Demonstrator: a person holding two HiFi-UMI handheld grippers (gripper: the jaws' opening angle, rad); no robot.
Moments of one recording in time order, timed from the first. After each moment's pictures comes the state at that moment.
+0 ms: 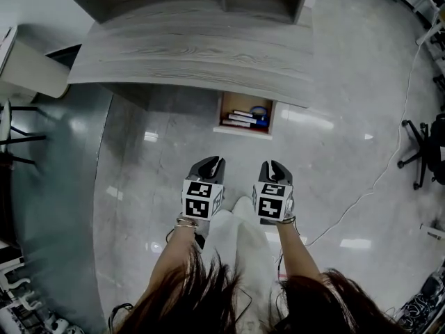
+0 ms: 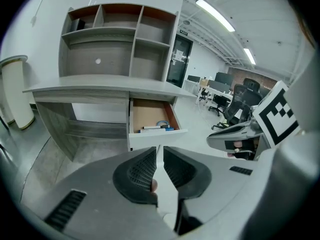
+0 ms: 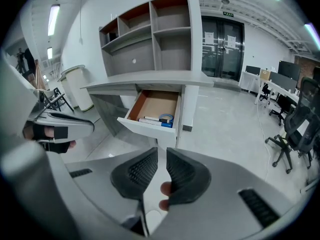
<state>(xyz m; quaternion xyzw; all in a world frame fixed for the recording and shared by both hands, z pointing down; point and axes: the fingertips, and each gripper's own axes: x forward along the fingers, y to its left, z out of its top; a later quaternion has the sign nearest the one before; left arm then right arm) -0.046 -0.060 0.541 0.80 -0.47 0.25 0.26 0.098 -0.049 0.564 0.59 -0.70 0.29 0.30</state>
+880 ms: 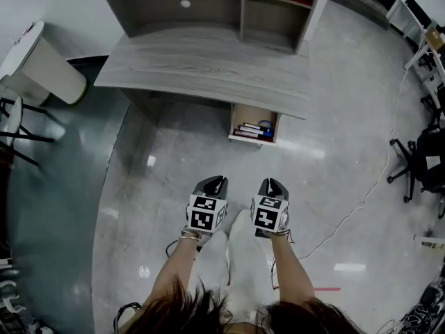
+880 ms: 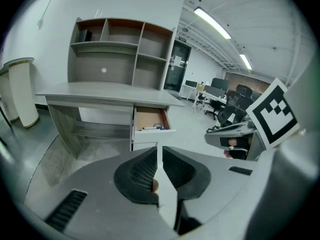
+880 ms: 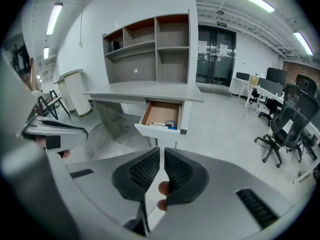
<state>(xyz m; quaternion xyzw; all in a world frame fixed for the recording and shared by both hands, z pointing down) -0.081 0.014 0.485 0.81 -0.47 0.23 0.26 0.065 0.015 0.503 0.63 -0.67 0.27 0.28</state>
